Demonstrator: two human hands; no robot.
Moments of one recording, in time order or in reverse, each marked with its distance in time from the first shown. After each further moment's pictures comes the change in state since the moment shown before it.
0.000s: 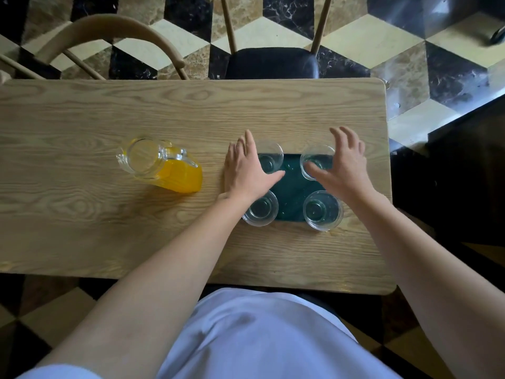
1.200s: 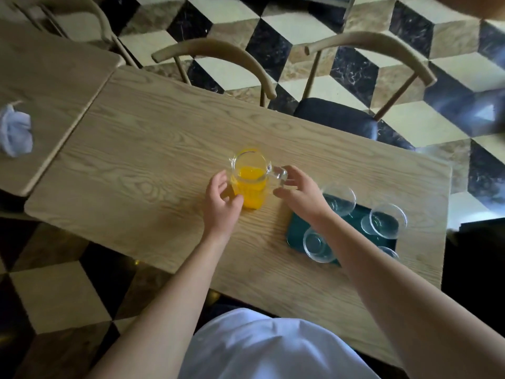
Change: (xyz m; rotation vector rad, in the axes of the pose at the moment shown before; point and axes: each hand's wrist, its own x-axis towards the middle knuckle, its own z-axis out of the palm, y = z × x) left_hand -0.061 -0.180 -0.069 -1.023 0.480 -0.365; right_hand -0.016 -0.222 0.080 0.445 -0.448 -0.158
